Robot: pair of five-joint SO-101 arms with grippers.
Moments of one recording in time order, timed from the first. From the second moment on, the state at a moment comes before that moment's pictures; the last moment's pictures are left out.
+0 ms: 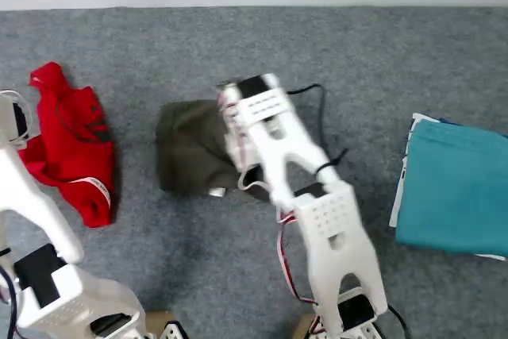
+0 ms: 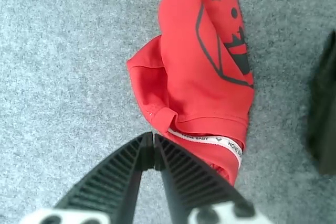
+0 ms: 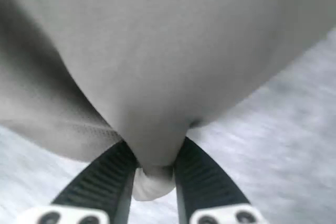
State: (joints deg) left arm -37.6 3.8 -22.5 99.3 -10.4; right arm -24.5 47.5 -38.5 100.7 5.3
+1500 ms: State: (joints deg) left arm -37.6 3.8 -22.5 99.3 -13.1; right arm -10.8 24.7 -30.0 91.8 17.0
